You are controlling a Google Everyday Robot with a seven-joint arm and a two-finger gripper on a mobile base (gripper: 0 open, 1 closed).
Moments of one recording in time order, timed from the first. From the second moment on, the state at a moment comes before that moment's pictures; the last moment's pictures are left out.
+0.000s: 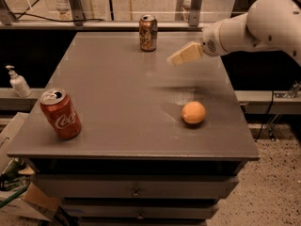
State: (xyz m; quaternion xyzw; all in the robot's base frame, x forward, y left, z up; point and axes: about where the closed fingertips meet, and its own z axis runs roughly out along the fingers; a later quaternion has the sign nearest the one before) arm 0.711 -0.125 0.900 -0.38 0.79 0.13 0.47
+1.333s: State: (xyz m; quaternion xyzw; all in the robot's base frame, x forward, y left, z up) arm 0.876 -0.042 0.879 -0.32 0.74 0.22 0.55
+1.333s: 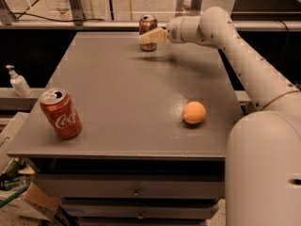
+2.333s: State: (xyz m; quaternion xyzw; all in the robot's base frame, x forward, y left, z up) arm 0.897 0.001 0.869 -0.32 0.74 0.24 0.54
